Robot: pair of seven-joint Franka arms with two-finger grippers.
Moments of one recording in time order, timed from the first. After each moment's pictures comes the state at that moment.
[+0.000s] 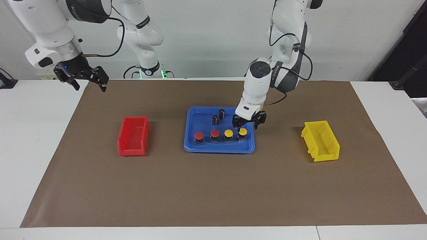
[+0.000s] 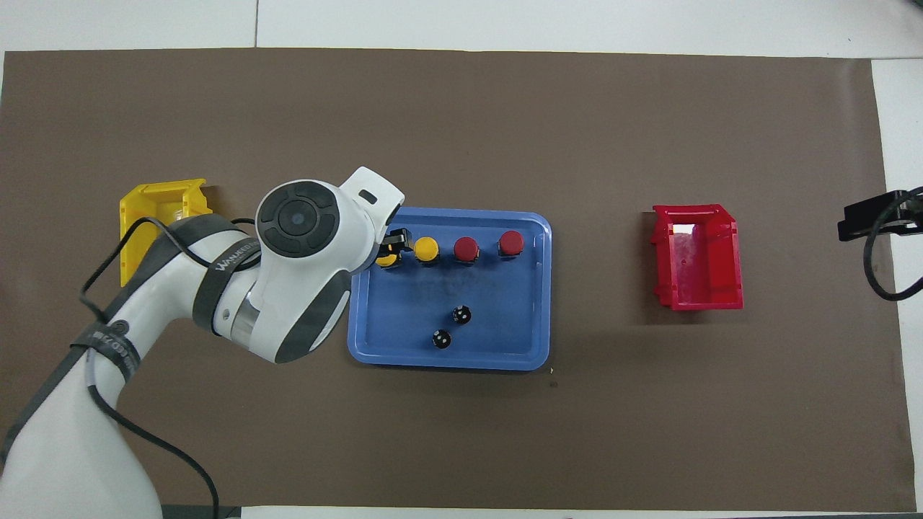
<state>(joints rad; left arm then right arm) -0.67 0.15 0.11 -1.93 0.02 2.11 -0.64 -0.13 -0.04 0.05 -1.62 -0.04 1.53 -0.03</state>
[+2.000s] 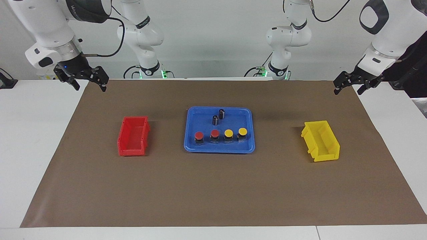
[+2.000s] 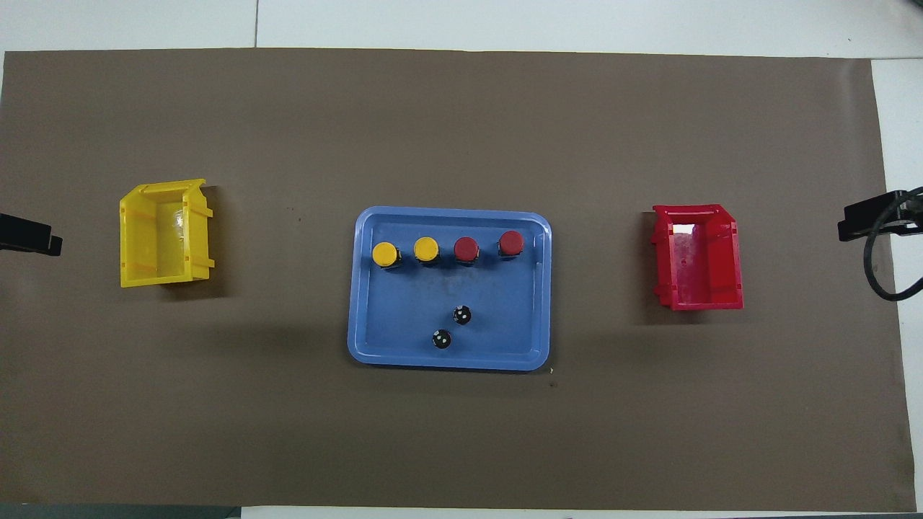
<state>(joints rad) -0.10 -0.09 0.13 -1.75 0.01 1.62 0.15 -0.13 -0.04 0.05 -1.62 -0.04 1.53 -0.03</state>
